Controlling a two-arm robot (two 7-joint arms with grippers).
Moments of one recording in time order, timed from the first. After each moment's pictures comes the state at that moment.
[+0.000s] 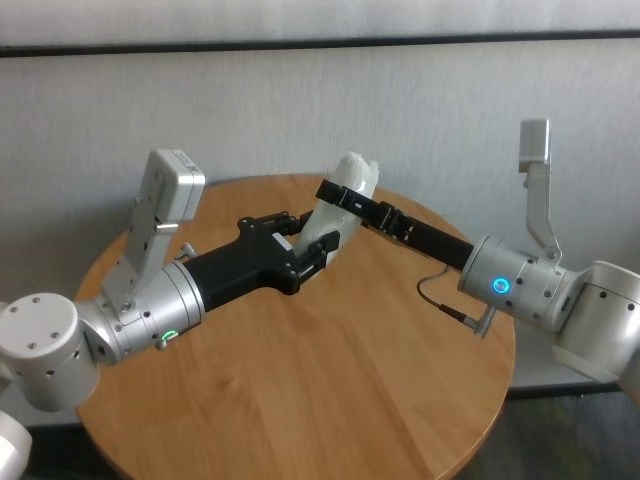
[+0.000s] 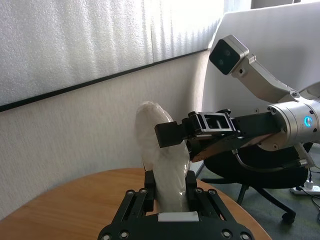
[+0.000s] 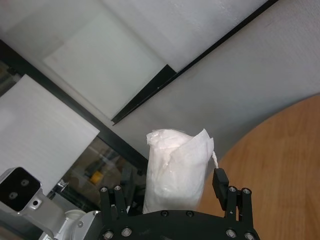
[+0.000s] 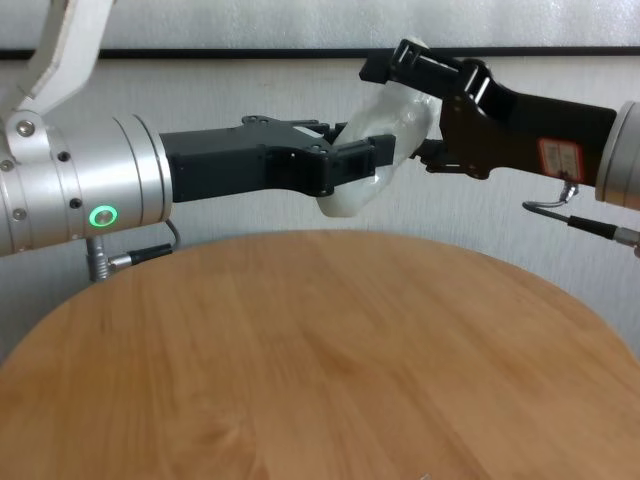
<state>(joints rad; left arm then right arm) -0.39 0.39 0.47 -1.46 -0.44 -0.01 -0.60 0.49 0.42 -0.50 -1.35 1.29 0.42 0.47</state>
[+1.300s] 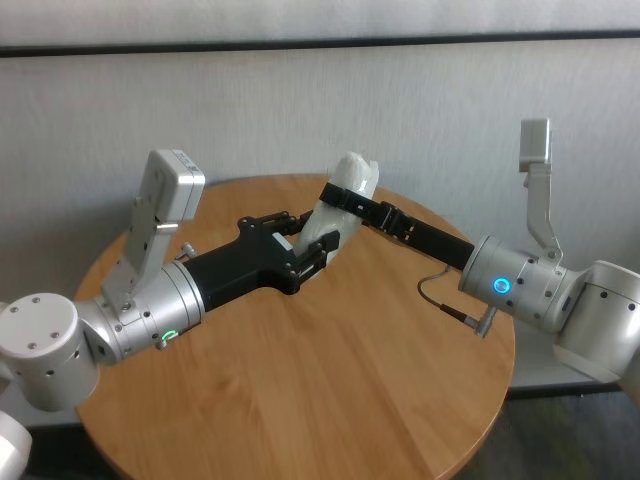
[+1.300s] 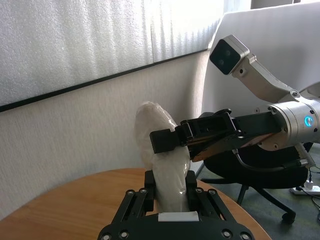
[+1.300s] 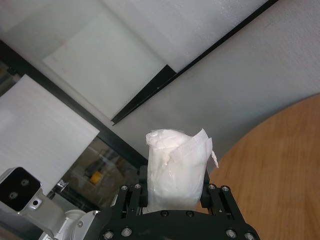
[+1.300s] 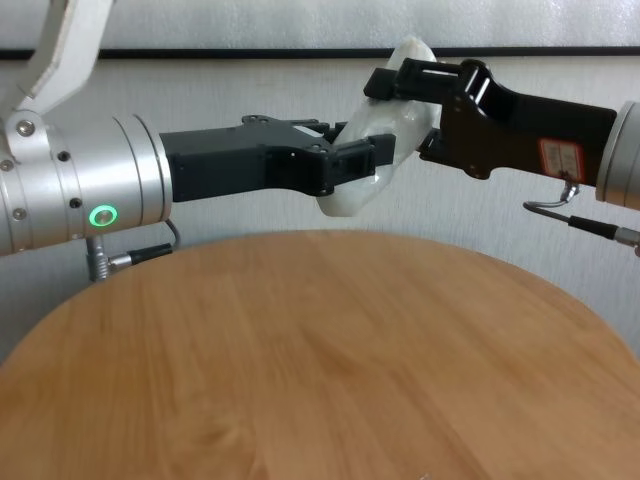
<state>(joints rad) -0.39 0.39 0.47 -1.46 -0.44 -0.01 -0.60 0.49 0.41 -0.50 -1.34 1.29 0.42 0.47</state>
